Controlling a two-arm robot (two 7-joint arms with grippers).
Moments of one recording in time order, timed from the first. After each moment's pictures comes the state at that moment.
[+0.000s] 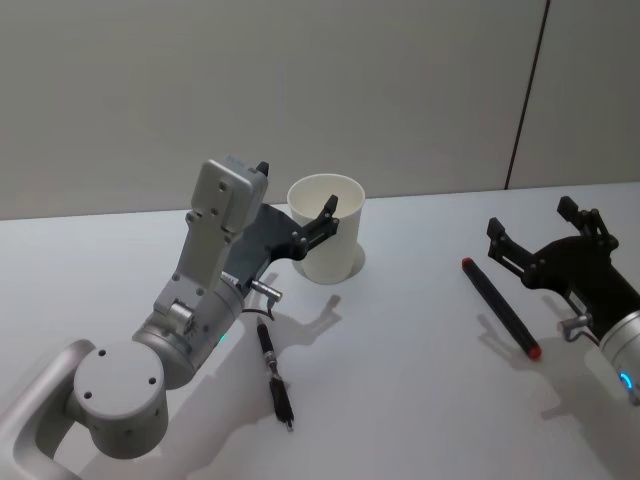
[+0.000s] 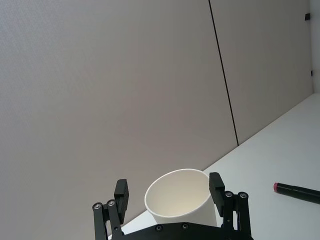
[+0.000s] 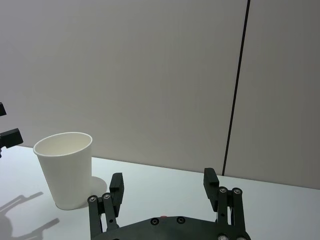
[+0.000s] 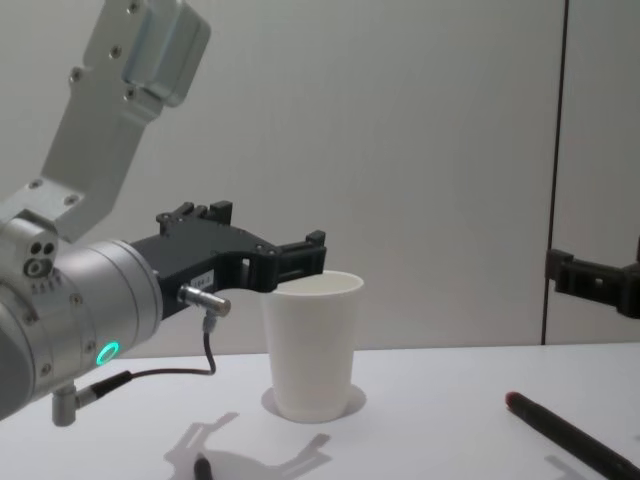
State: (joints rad) left arm -0.24 0.38 0.45 -1.63 -0.20 0.01 -0.01; right arm -0.01 0.34 -0.23 -1.77 0.29 0.03 0.07
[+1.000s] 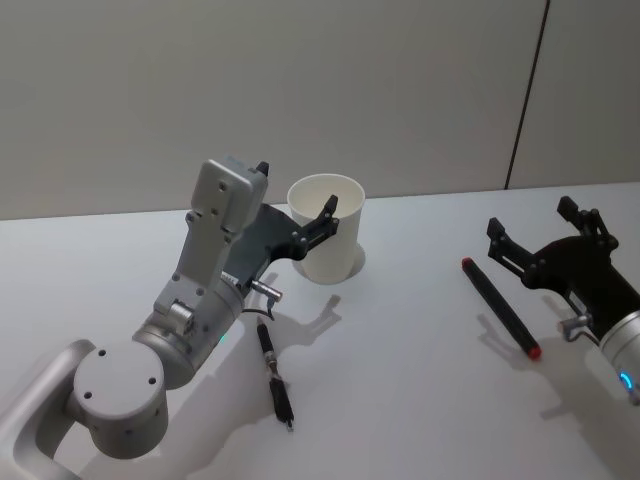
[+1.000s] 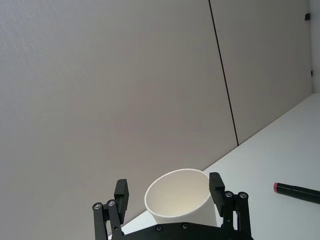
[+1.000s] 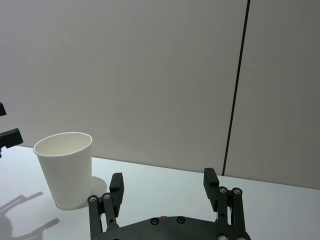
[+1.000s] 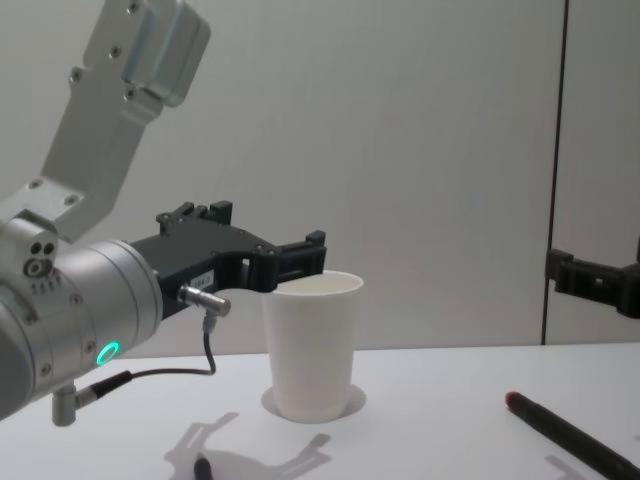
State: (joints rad) left arm -0.24 0.38 0.45 -1.63 -0.20 0.01 -0.01; right arm -0.01 0.34 -0.23 -1.77 0.29 0.03 0.07
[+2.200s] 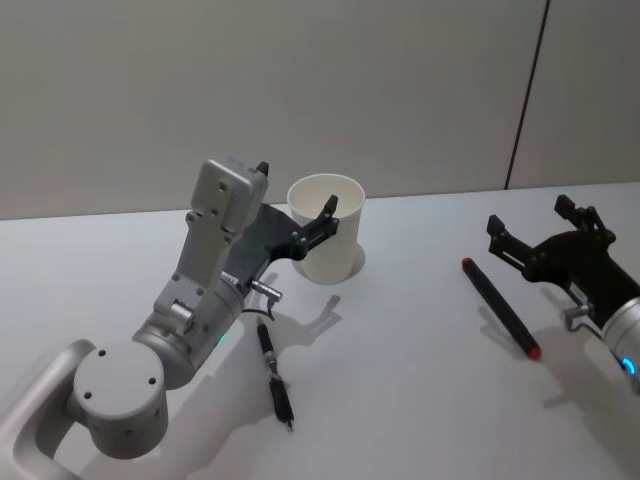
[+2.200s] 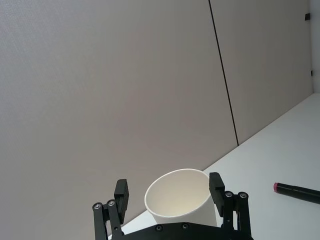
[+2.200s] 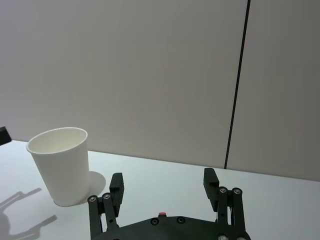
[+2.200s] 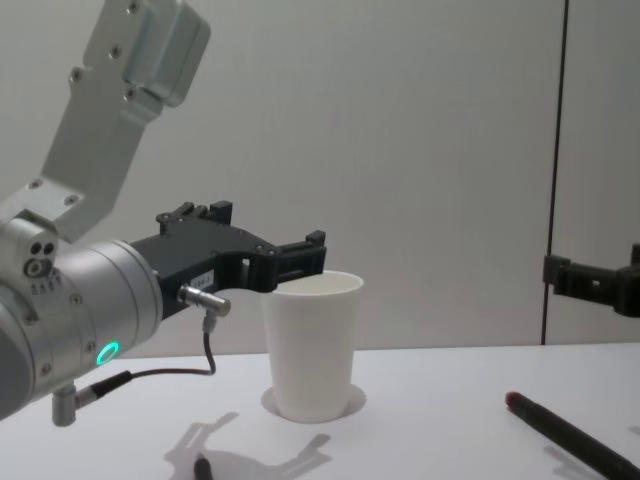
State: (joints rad) left arm -0.24 0.38 0.45 -1.63 -0.20 0.01 -0.01; right arm 0.02 0.34 -0.21 -1.74 0.32 0.09 0.10
